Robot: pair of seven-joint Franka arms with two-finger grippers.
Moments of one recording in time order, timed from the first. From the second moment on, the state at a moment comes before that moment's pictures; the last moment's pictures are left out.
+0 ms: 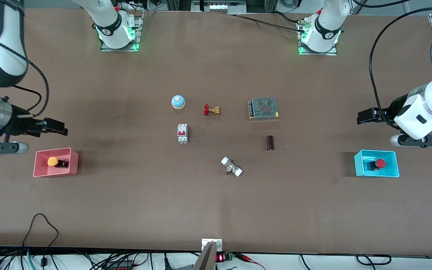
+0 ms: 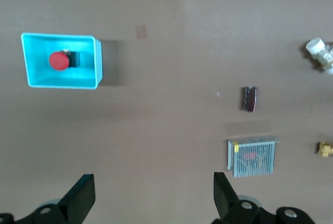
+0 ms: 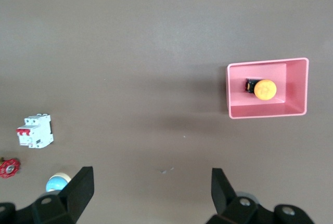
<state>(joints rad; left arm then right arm) 0.17 0.27 -0.26 -1.40 0.00 1.50 -0.11 0.30 0.31 -0.37 -1.46 0.21 1.69 -0.12</state>
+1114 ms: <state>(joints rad) 0.03 0.00 -0.06 -1.55 0.00 1.43 -0.09 0.12 0.12 -0.18 -1.54 -0.01 1.63 -0.05</state>
